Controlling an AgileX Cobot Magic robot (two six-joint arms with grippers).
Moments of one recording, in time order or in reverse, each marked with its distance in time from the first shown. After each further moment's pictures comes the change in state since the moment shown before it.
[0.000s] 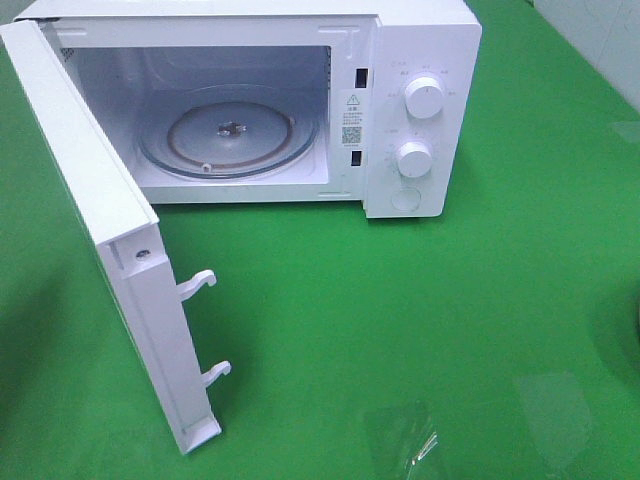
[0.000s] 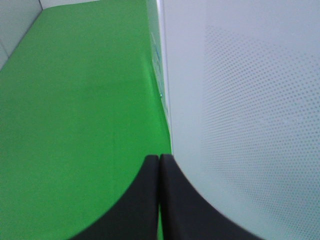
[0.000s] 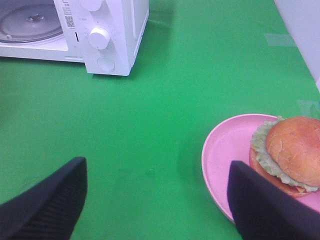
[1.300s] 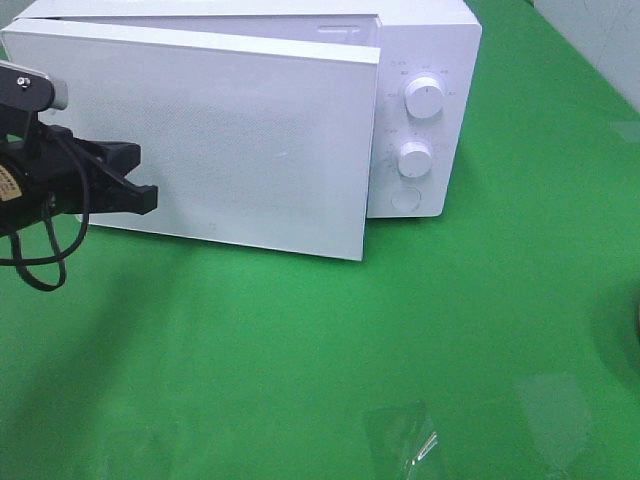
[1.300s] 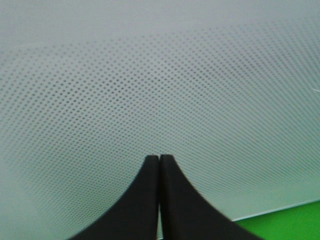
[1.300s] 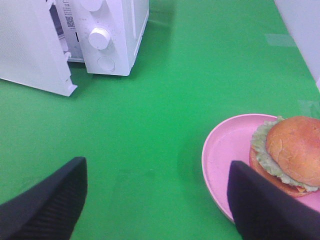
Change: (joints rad) left arm -0.344 0.302 -0.266 -0.054 -0.019 -0.035; right arm 0.000 0.000 0.000 0.000 0.000 0.000
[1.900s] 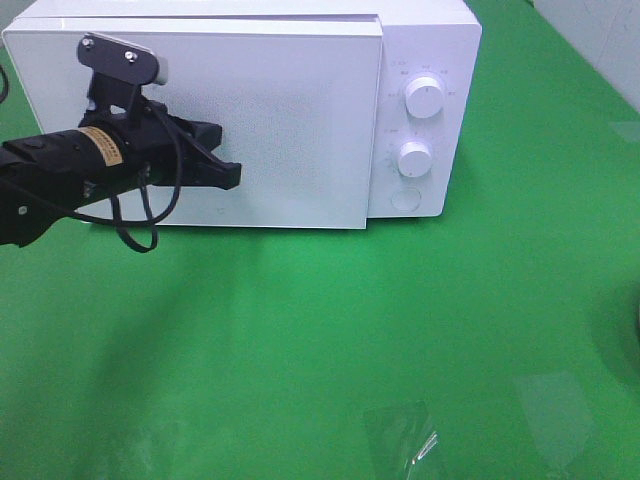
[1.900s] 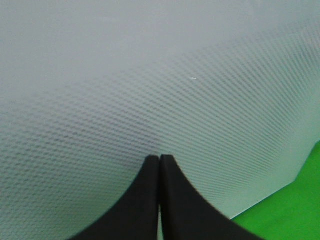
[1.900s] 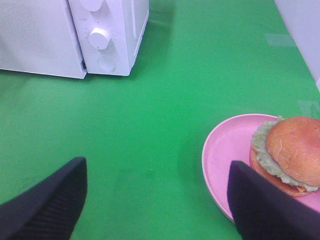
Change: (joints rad) left arm -0.139 0.140 -0.247 -0.031 0.111 0.000; right arm 0.000 0.000 0.000 0.001 0.000 0.000
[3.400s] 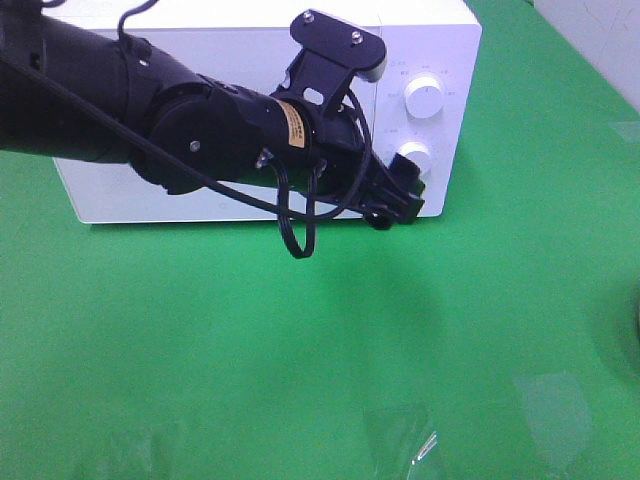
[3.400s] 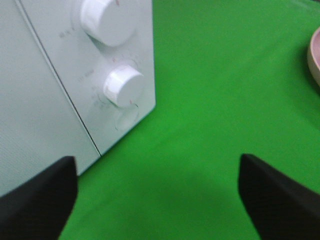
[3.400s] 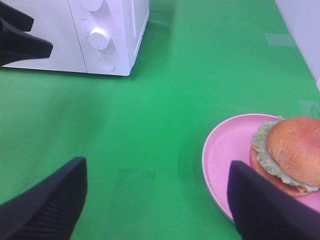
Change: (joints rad) left arm -0.408 -0.032 -0.329 -0.076 0.660 0.015; right arm 0.000 0.000 0.000 0.001 0.000 0.000
